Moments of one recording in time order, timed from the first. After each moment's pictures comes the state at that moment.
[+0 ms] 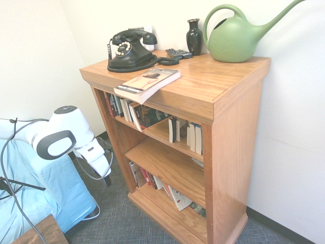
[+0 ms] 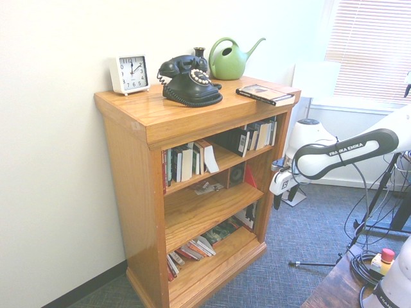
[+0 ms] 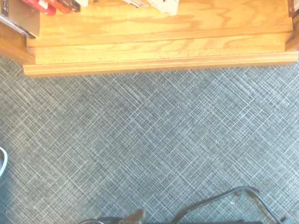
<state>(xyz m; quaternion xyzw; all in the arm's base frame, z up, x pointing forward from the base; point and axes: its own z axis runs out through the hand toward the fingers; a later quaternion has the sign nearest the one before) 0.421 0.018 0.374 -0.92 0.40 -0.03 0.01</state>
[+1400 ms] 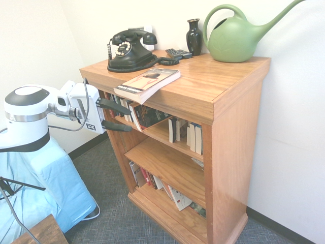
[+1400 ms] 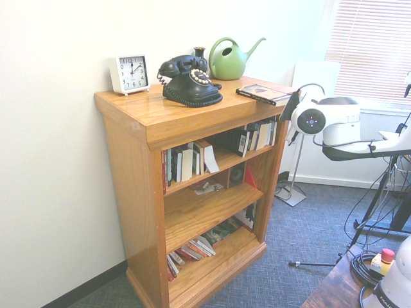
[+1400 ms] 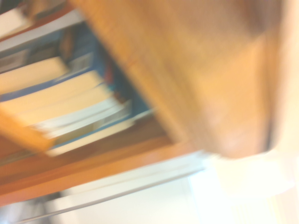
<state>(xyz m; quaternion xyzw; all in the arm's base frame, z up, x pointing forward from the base) 0.442 -0.002 0.559 -0.76 0.18 -0.47 -0.42</state>
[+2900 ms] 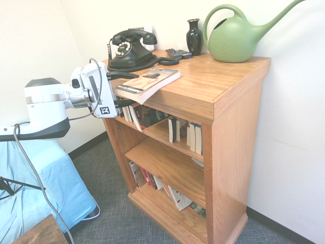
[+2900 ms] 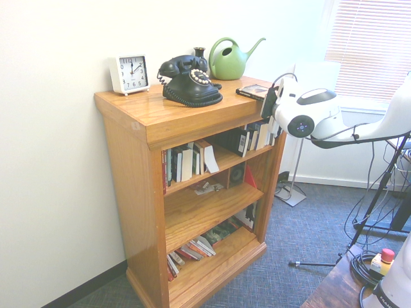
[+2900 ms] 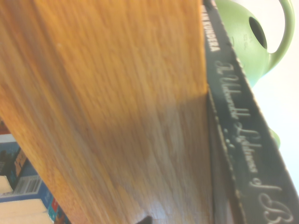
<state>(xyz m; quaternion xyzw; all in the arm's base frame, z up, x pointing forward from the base) 0.506 0.020 0.569 -0.72 0.02 -0.55 -0.42</state>
